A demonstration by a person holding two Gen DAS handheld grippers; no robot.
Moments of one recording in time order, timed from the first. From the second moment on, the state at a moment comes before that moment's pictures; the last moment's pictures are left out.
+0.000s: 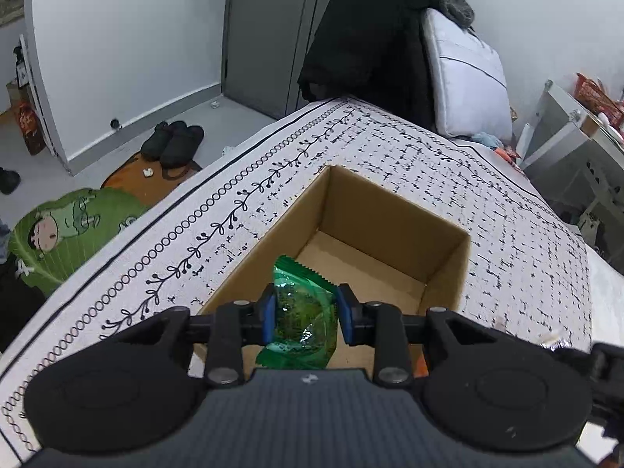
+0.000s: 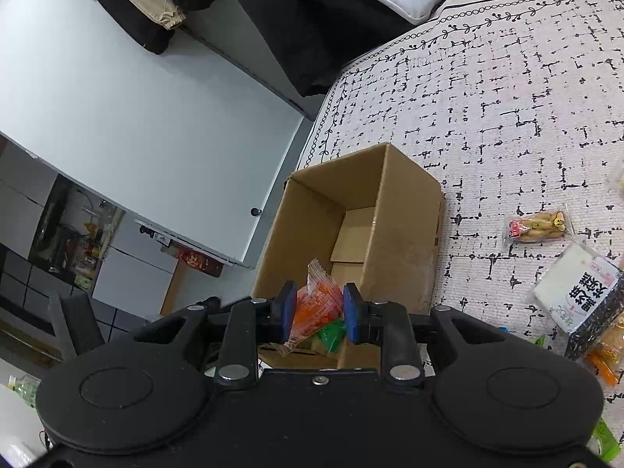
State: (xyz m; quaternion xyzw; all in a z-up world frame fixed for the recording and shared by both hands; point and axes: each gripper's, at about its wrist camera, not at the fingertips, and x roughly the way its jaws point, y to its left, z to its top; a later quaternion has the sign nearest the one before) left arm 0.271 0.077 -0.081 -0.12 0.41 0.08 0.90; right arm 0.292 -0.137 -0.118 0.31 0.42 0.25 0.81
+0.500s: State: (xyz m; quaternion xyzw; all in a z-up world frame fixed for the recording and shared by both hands) left arm 0.249 0.099 -0.104 -0.21 0.45 0.10 0.86; right arm 0.283 -0.124 -0.114 0.30 0.42 0.27 0.82
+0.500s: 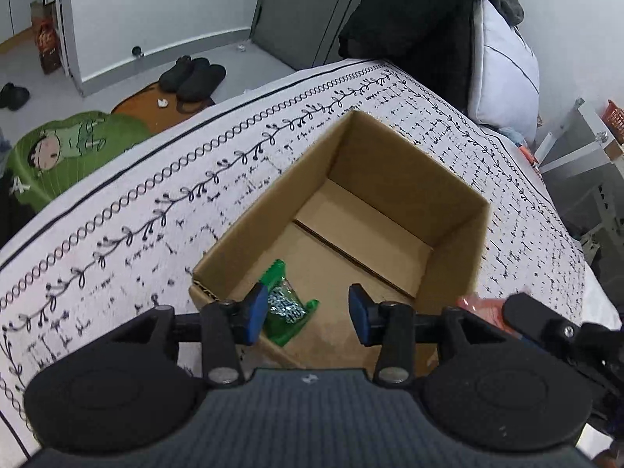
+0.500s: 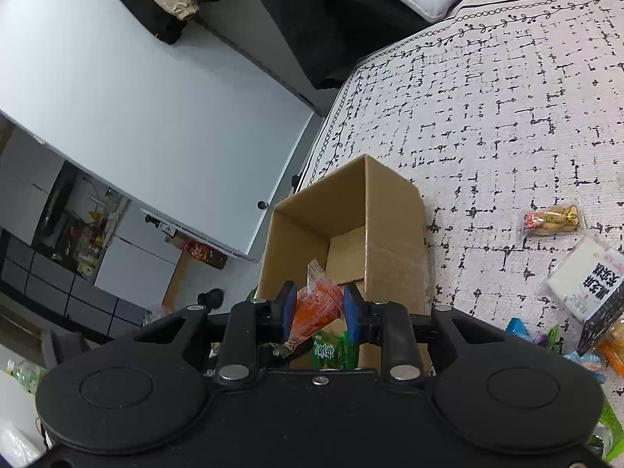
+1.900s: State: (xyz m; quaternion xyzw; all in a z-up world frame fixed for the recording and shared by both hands) left arm 0.155 0.045 -0.049 -0.18 0.44 0.10 0.87; right arm 0.169 -0.216 -0.077 0.20 0.40 0.10 0.89
